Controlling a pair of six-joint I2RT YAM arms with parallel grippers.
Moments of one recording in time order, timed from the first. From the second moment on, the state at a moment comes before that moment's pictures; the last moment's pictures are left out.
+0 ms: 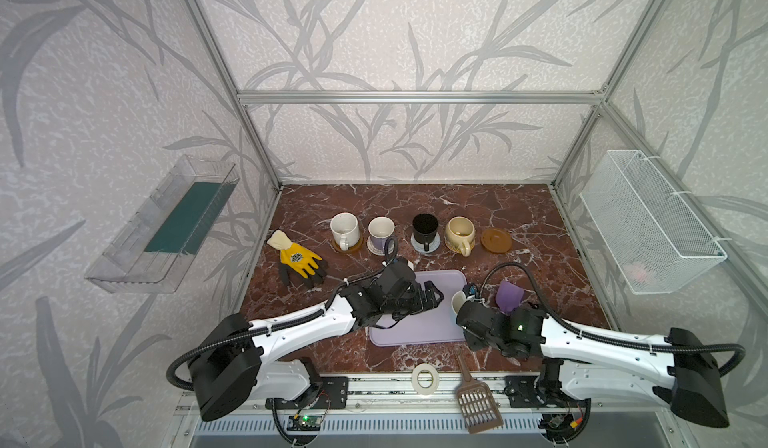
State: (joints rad) left arm -0.92 1.29 0.74 -0.19 0.16 -1.13; right arm 1.14 1.09 0.64 -0.76 0.31 0.79
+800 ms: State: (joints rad) left arm -0.93 1.29 0.63 -0.02 0.15 -1.21; right arm 1.13 1.14 0.63 -0.73 0.27 0.79
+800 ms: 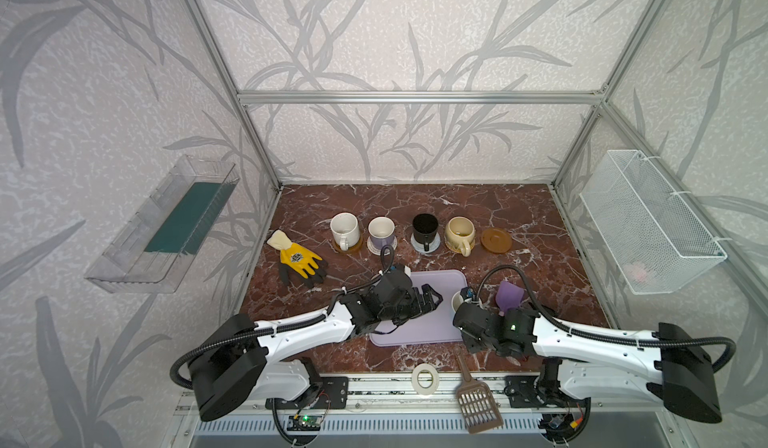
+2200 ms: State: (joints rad) left arm -0.94 1.24 0.59 0.03 0.08 -1.20; right arm 1.05 1.08 0.69 -0.72 0.27 0.67
